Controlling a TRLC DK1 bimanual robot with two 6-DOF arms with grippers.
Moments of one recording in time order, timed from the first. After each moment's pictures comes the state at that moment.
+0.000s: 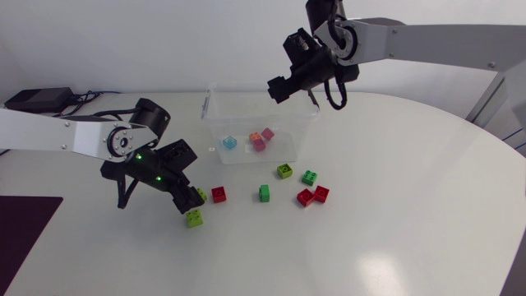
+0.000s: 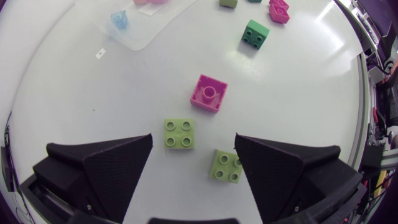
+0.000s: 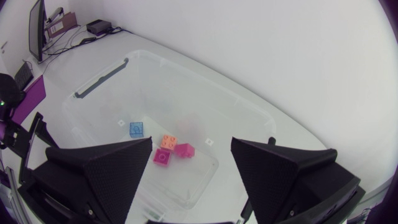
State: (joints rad) left arm -0.26 1.75 0.98 -0.44 0.24 0.59; right arm 0.39 2.03 1.76 -0.42 -0.09 -0.22
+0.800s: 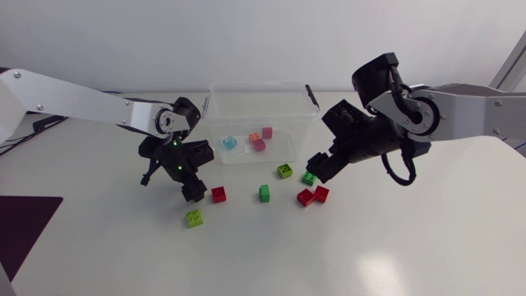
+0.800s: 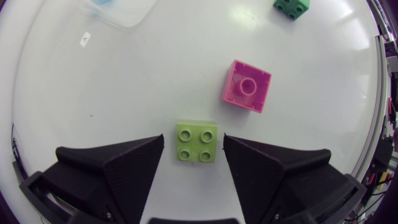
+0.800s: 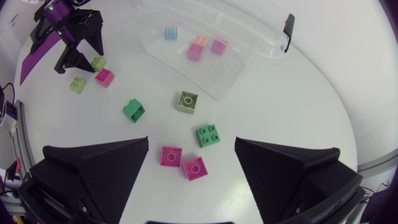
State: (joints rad) left arm -0.31 2.03 1.29 -0.70 0.04 0.66; right arm 0.36 1.57 1.03 -0.42 -0.12 -0.32
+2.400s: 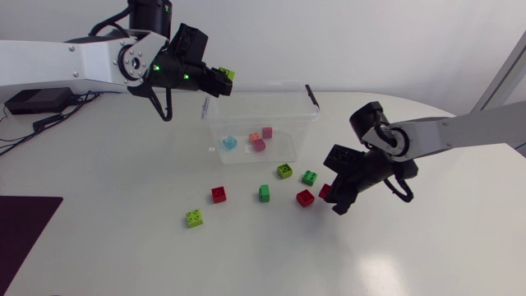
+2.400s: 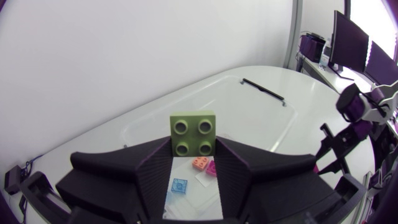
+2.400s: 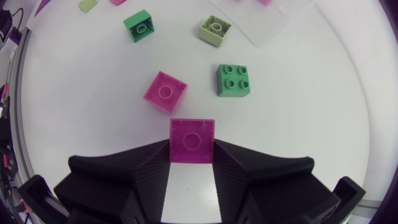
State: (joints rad) left arm -0.31 1.85 1.47 -0.12 0.24 0.20; right arm 0.25 1.76 0.96 -0.44 -0.21 -0.72
